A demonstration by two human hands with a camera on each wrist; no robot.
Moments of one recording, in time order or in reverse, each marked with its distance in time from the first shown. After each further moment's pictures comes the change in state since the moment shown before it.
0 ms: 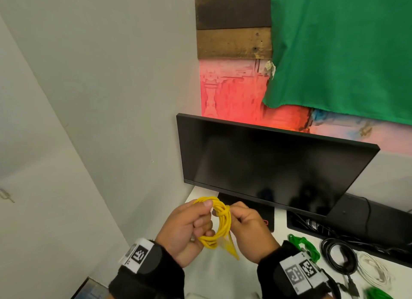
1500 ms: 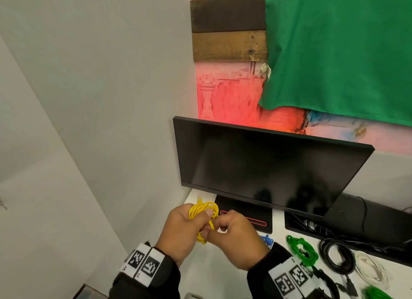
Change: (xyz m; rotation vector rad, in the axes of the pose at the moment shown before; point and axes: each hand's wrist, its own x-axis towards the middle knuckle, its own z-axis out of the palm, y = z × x) left_hand 0.016 -0.013 -0.019 0.713 0.327 0.183; right_hand -0.004 -0.023 0.015 -0.333 -0.056 0.109
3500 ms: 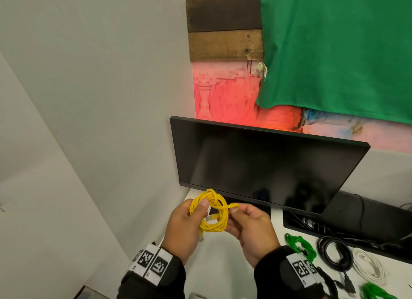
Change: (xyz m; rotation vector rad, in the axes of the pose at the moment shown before) left_hand 0.008 -0.011 0.012 -0.046 0.083 0.083; right_hand 0.009 0.025 -0.005 1.014 0.260 0.237
